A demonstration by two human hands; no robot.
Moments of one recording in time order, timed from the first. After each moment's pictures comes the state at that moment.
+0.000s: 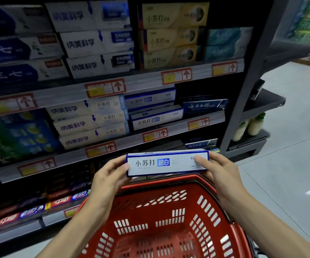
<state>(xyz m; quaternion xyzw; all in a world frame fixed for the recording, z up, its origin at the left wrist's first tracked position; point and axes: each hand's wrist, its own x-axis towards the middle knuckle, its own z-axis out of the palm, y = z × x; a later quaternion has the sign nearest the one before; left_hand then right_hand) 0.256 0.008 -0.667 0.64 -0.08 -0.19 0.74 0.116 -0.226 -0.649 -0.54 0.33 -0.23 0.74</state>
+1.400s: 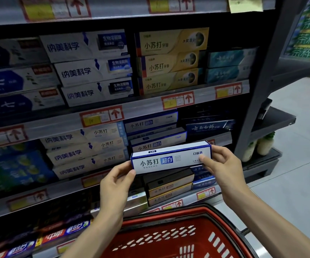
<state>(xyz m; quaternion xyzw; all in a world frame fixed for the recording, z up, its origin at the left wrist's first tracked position) 0.299 -0.054 -0.642 0.71 -0.07 -0.07 0.70 0.190 -0.290 -0.637 -0.61 0.27 -0.33 0.67</state>
